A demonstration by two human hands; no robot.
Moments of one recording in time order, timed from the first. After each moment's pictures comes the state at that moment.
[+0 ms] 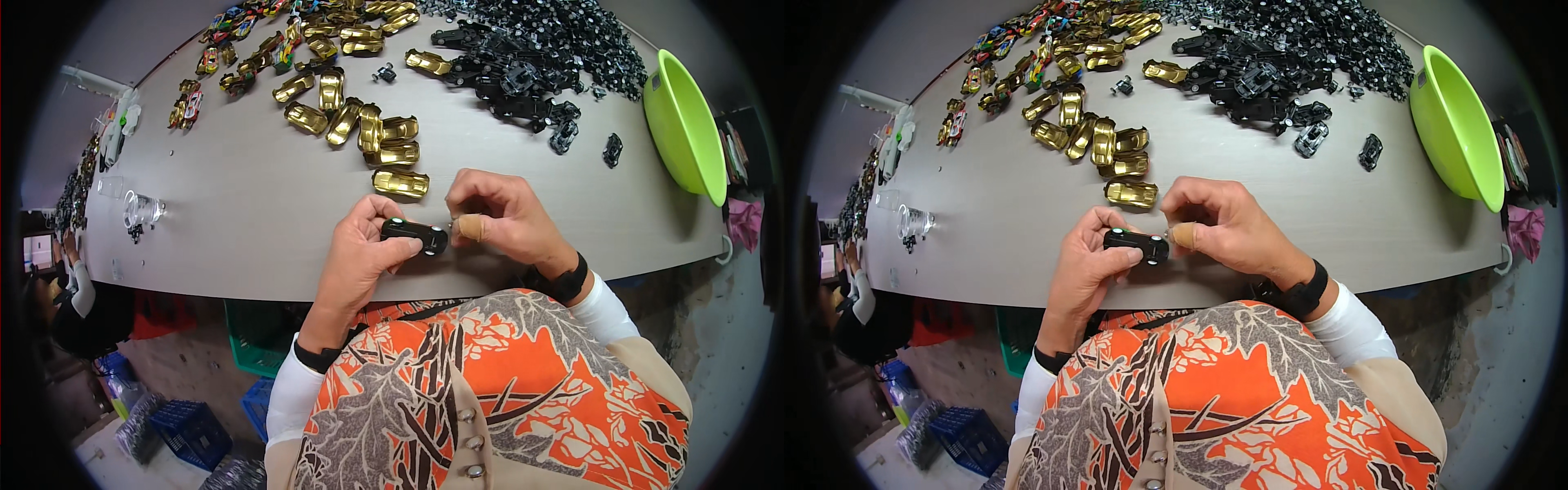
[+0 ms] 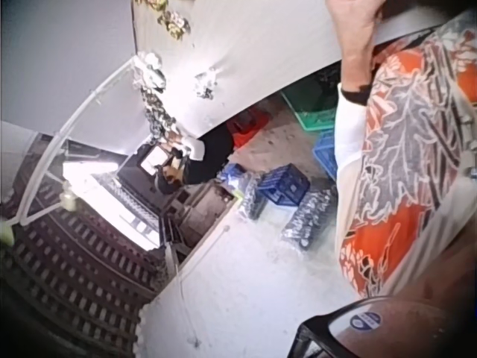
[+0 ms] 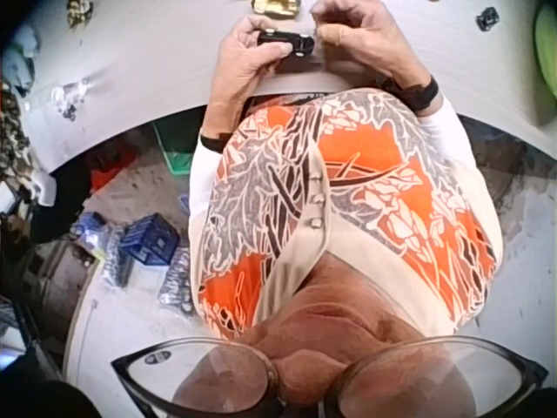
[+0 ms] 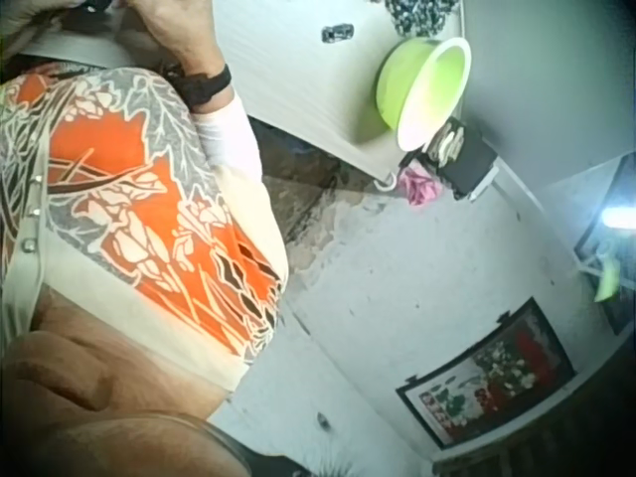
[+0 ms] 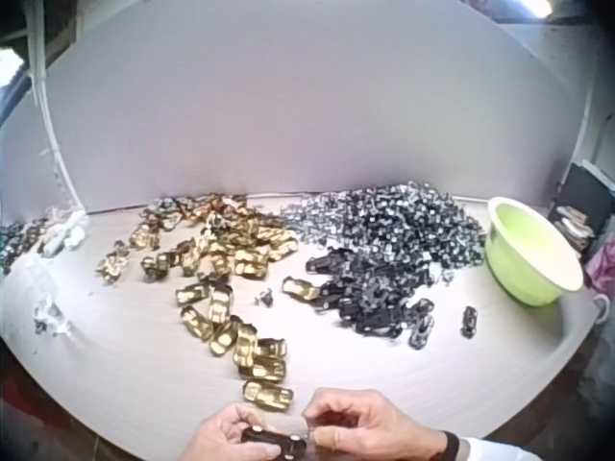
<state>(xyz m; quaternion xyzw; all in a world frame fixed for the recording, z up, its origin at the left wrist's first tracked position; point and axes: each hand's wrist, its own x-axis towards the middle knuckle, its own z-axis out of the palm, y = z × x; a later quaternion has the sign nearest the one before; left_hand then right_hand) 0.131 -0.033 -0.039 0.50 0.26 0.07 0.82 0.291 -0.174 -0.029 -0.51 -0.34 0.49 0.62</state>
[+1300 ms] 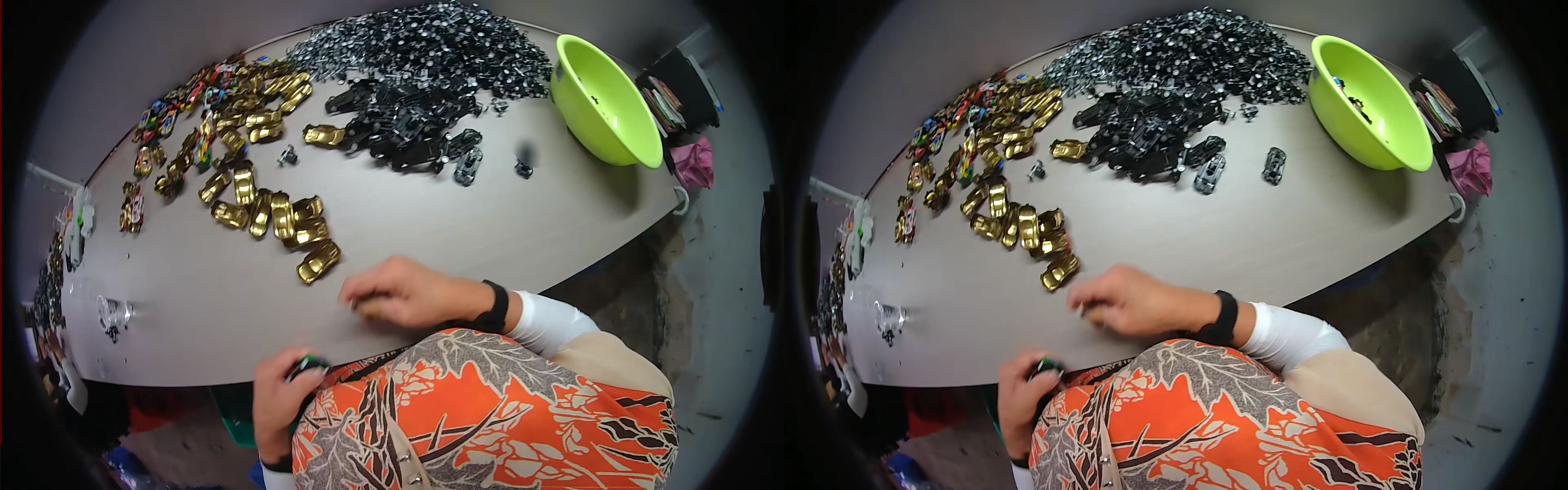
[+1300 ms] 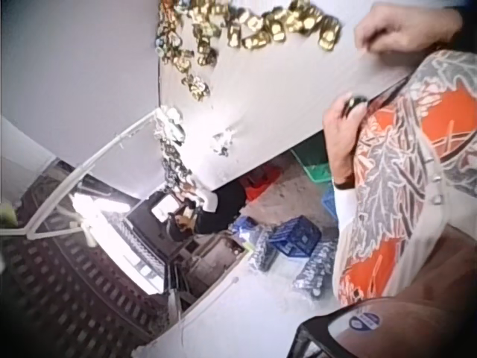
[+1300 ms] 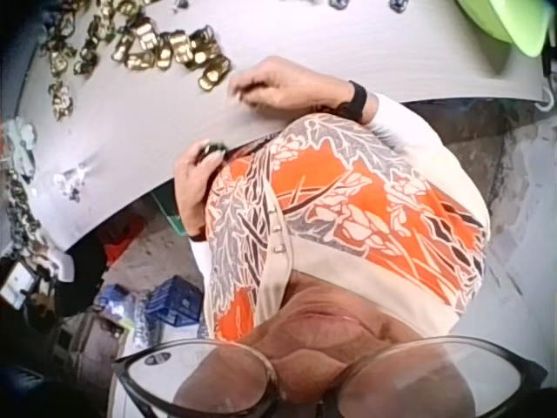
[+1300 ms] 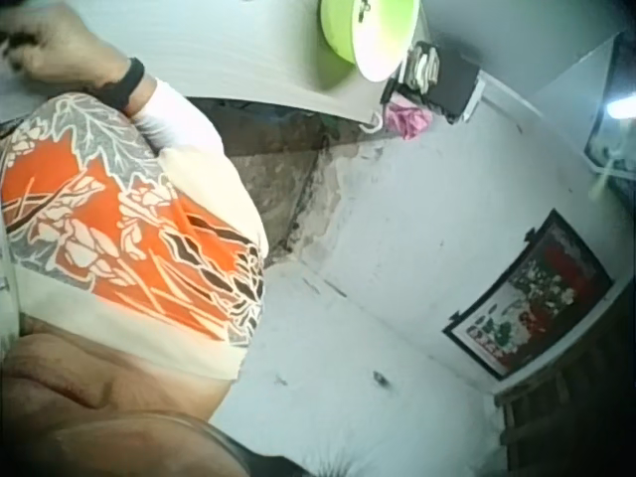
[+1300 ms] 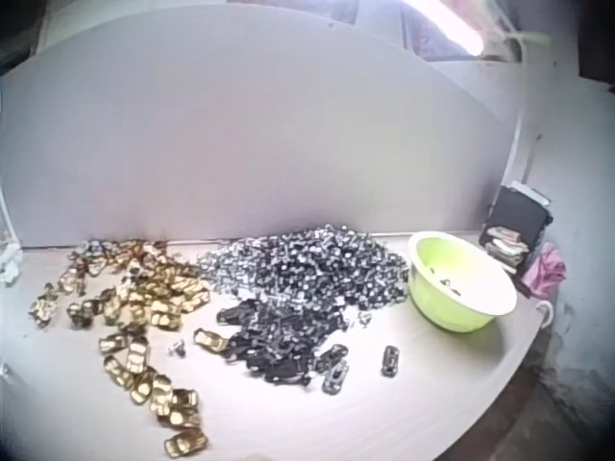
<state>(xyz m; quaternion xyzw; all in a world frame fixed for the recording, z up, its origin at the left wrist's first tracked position) 0.064 -0.030 -0.008 0.69 0.30 -0.03 0.66 0.286 -0.172 -0.026 -0.57 -0.52 0.37 0.52</state>
